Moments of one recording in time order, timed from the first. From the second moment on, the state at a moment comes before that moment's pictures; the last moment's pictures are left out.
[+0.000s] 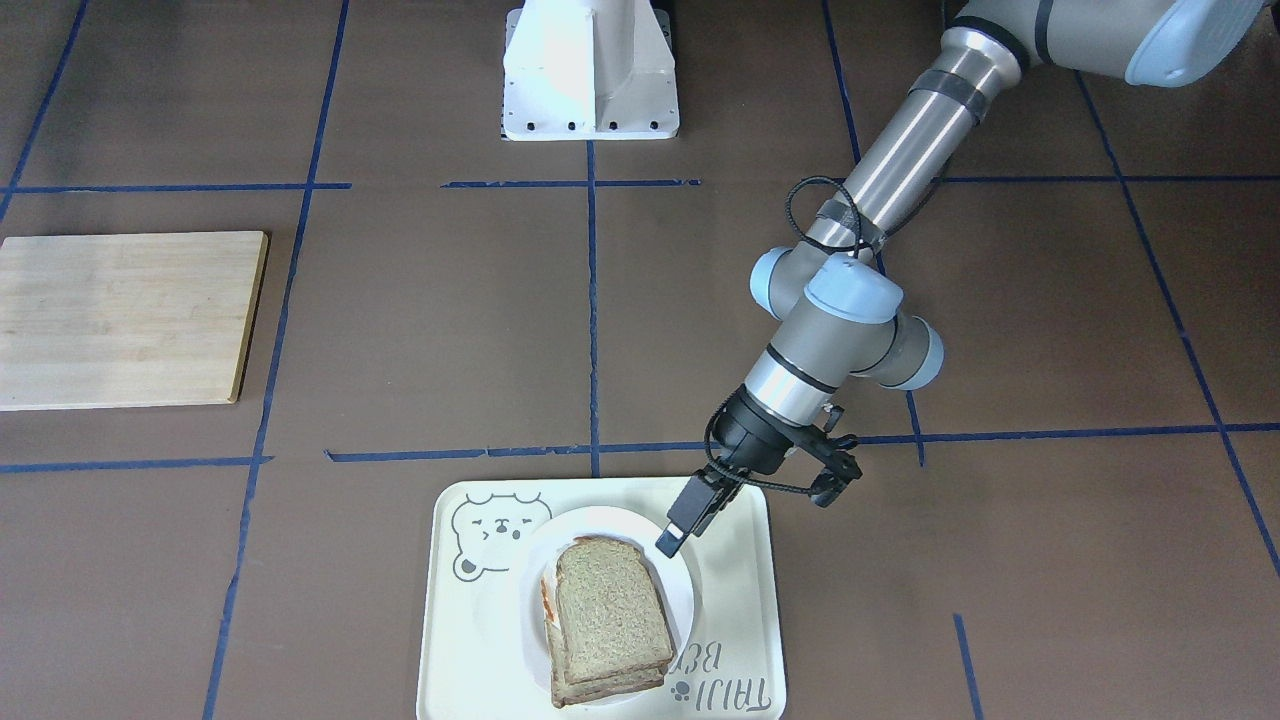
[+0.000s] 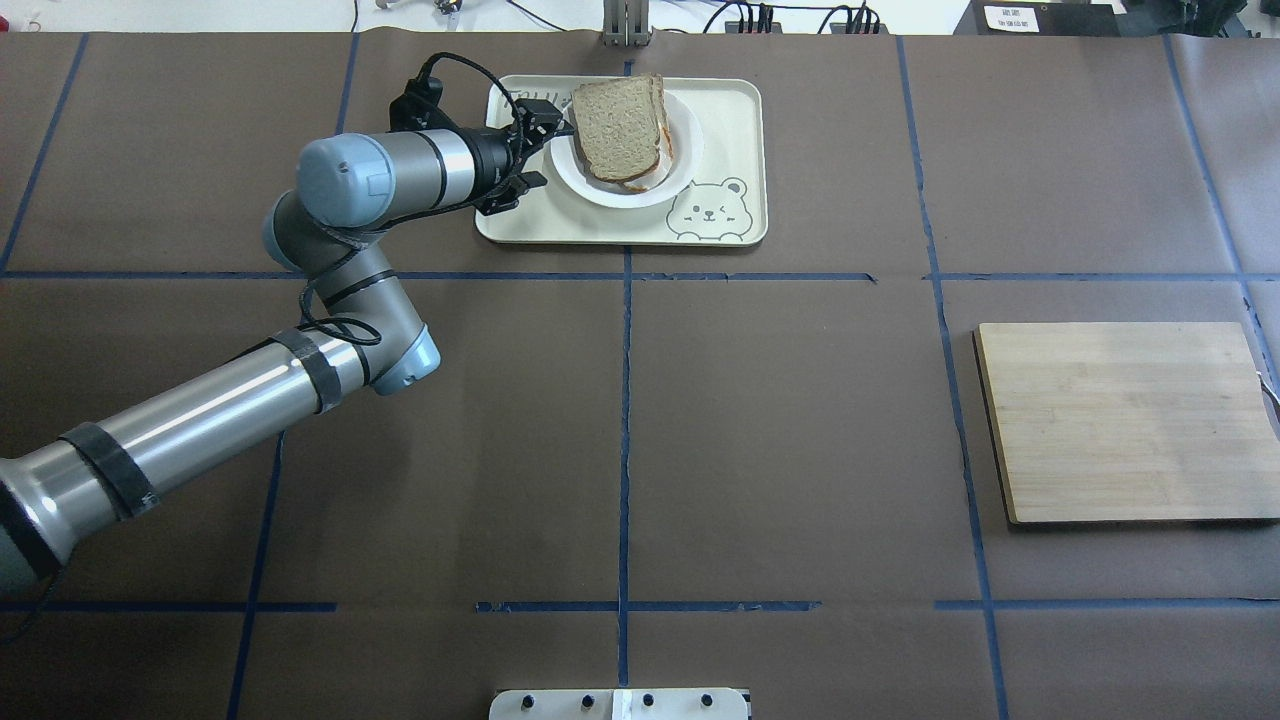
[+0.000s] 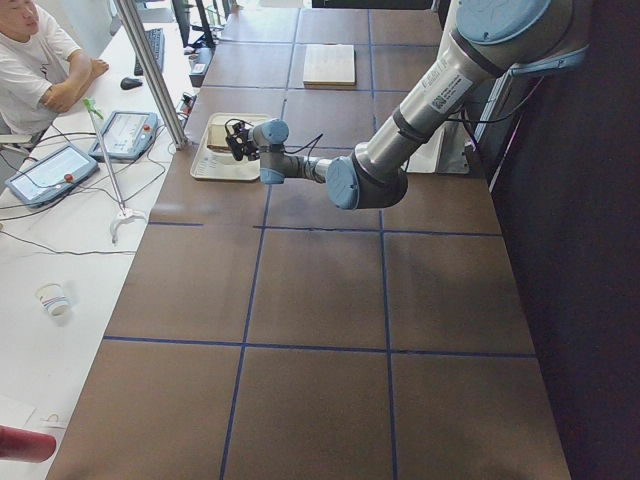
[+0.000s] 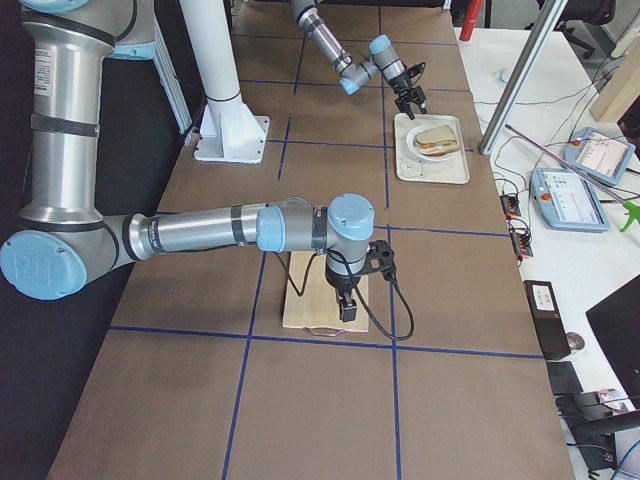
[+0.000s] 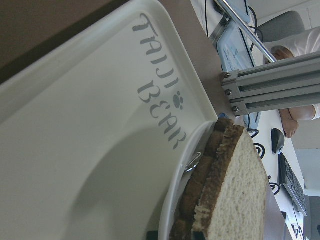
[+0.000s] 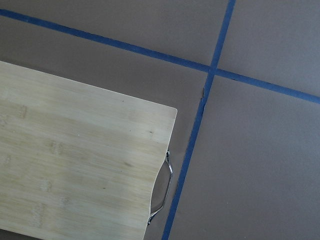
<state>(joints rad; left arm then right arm) -0.74 -2.40 -0.88 -2.95 -1.70 -2.01 1.51 -1.70 1.86 -1.70 2.31 -0.19</state>
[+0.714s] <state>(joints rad) -0.98 -2.12 -1.17 -2.74 -2.20 -1.54 1.51 -1.69 1.86 -1.70 2.31 -0.19</state>
